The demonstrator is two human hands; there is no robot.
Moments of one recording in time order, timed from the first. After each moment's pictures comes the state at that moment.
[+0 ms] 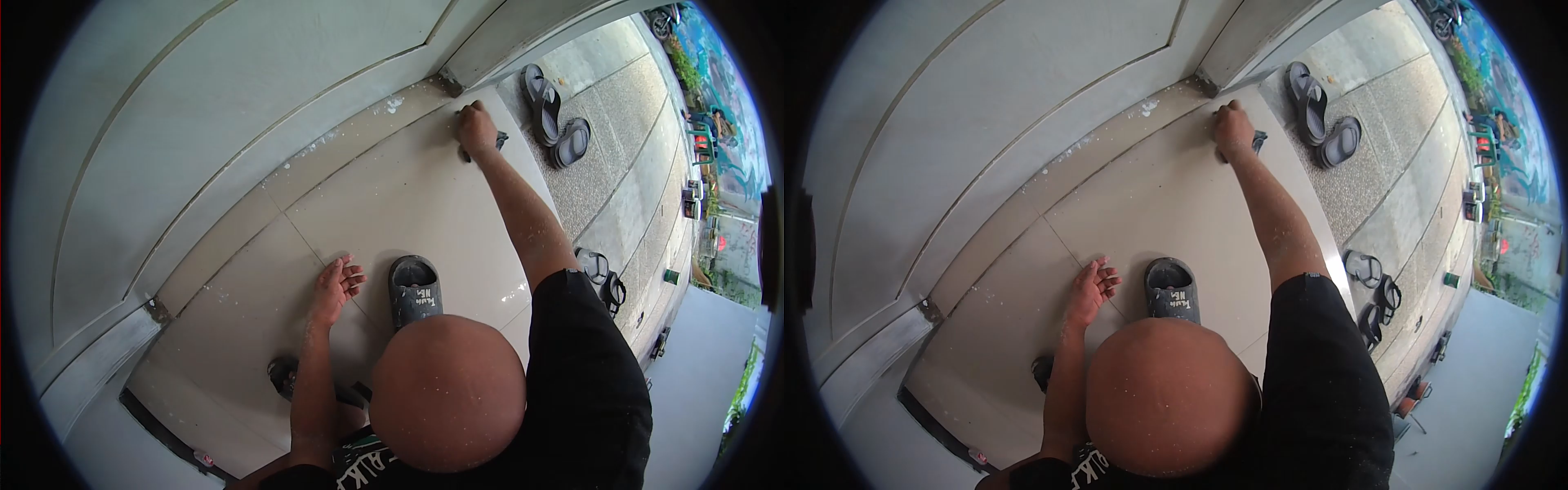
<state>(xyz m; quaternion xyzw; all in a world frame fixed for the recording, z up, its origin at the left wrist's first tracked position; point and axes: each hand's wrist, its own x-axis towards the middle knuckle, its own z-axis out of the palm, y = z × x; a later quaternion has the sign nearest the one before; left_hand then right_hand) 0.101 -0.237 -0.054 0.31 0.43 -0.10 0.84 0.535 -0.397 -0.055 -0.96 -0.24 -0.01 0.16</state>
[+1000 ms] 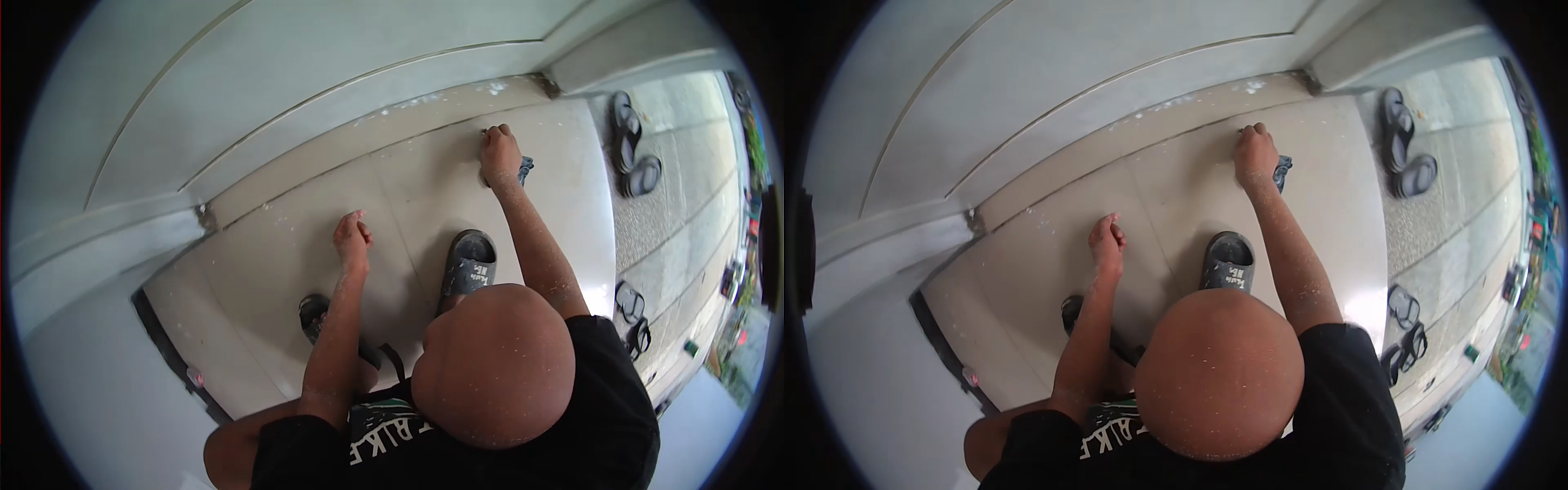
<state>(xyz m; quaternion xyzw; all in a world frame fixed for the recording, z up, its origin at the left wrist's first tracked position) 0.075 -0.207 -0.046 0.34 0.63 0.18 0.68 0.383 -0.320 -0.052 -0.94 -0.29 0.03 0.20</state>
